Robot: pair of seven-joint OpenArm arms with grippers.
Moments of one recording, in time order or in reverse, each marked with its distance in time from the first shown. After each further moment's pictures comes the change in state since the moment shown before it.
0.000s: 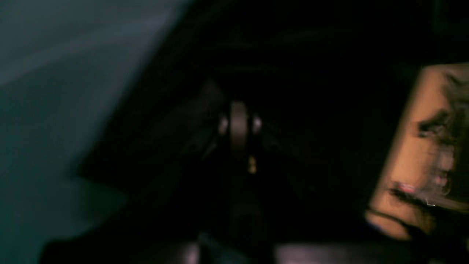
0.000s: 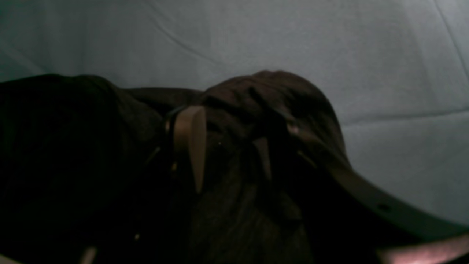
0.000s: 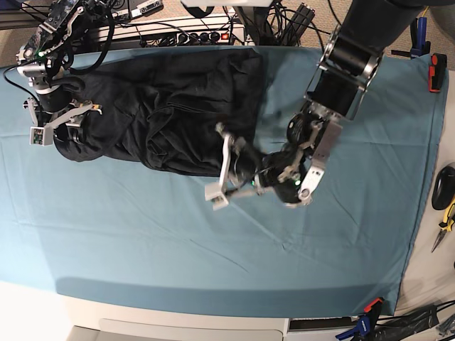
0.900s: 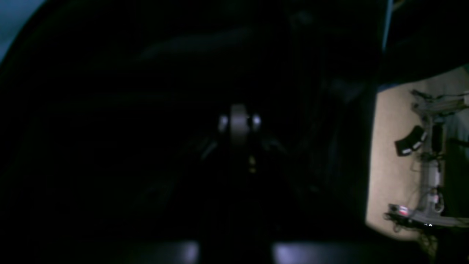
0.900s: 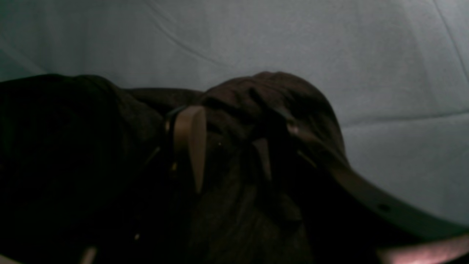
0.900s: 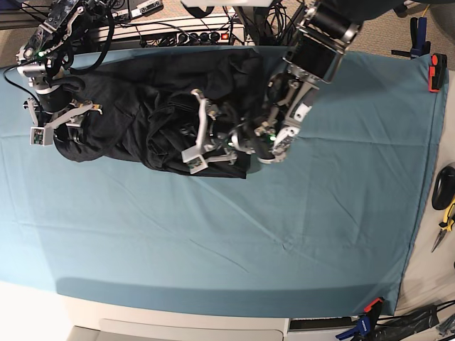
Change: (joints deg) left arm 10.5 6.8 0.1 0.0 15.3 -5.0 -18.6; right arm 0.0 0.0 0.0 0.0 0.0 0.0 0.2
